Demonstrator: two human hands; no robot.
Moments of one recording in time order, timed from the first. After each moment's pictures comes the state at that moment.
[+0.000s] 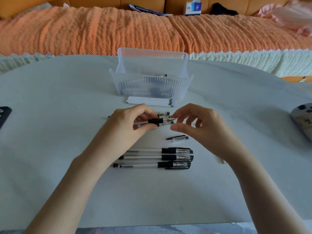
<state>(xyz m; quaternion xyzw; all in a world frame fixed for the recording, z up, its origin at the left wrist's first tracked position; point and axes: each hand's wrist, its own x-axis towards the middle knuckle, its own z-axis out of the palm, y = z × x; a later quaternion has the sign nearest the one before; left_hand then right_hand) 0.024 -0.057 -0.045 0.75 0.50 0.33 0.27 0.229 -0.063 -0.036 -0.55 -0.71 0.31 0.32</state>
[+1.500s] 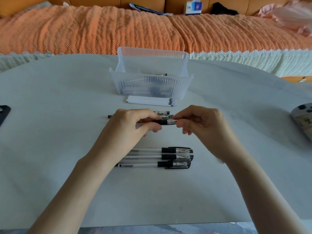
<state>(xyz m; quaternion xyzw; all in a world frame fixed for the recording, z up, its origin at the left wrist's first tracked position) 0.031 -0.061 -0.044 0.72 0.51 0.35 0.30 0.228 -0.065 -0.041 -0.52 -0.68 0.36 0.38</state>
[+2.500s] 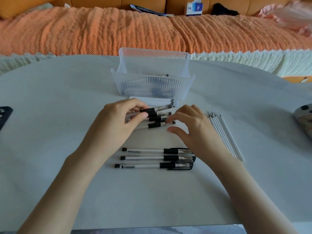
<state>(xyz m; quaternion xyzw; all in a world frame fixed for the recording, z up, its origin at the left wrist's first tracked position) 0.011 -0.050 -0.042 0.73 0.56 0.34 0.20 0.215 -0.051 -0.072 -0.54 -0.80 0.07 0.27</state>
